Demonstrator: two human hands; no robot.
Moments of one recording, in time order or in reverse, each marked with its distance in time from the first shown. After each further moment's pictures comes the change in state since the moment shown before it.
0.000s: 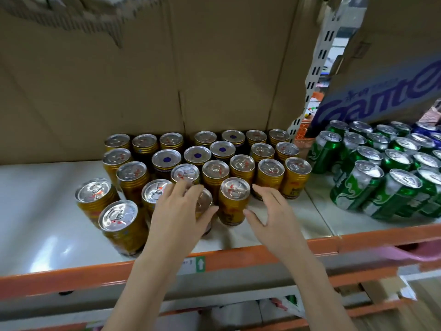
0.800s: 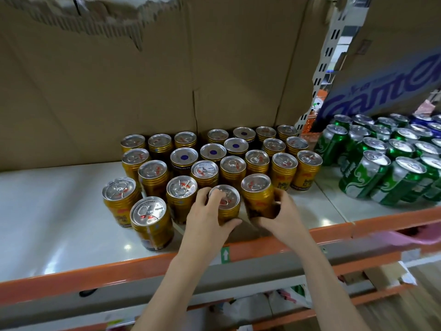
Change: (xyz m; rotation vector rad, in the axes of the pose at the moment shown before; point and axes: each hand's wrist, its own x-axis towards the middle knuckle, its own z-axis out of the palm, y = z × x) left_hand -0.026 -0.020 0.022 -0.393 -0.138 -0.089; right_hand -0.008 -0.012 0.030 0.300 -0.093 0.442
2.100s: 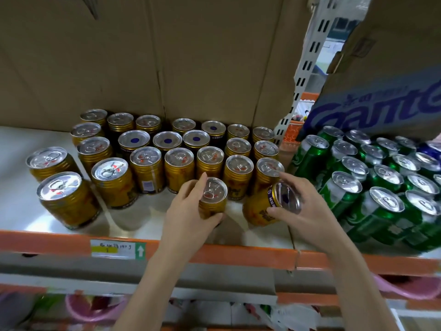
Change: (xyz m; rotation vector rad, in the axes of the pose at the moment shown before) left_hand 0.026 0.086 0.091 -0.038 0.188 -0.196; right_hand 0.058 0.044 -0.163 -0.114 -0.193 -0.368
